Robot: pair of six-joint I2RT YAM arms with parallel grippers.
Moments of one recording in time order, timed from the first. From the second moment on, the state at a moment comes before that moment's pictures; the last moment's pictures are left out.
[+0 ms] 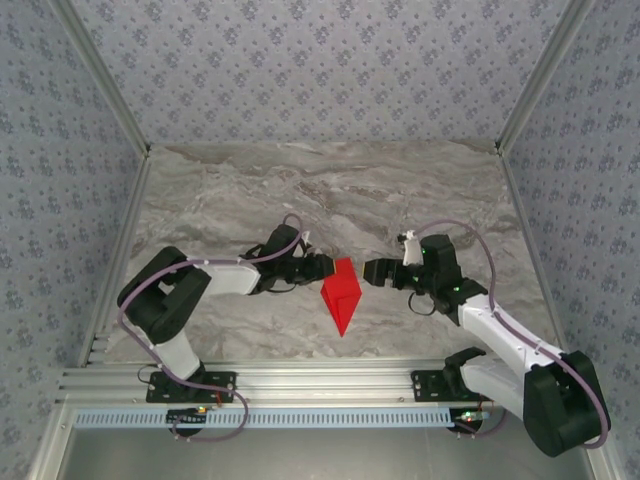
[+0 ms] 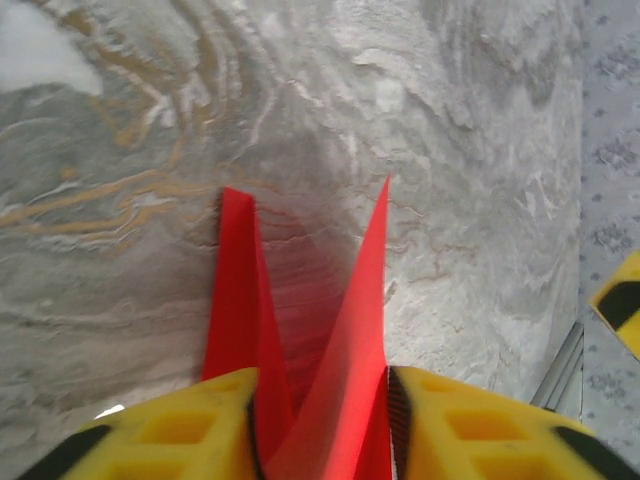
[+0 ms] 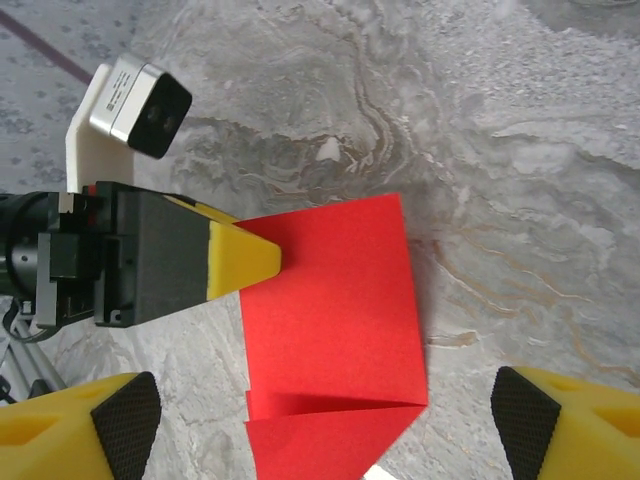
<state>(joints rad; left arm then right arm) -0.72 1.71 0.75 0.28 0.43 -0.92 0.36 1.01 0.43 -0.05 -0.50 0.49</state>
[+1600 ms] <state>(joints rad) -0.69 1.62 0.66 0.46 0.59 -0.90 0.25 1.65 0.48 0.48 -1.06 0.55</state>
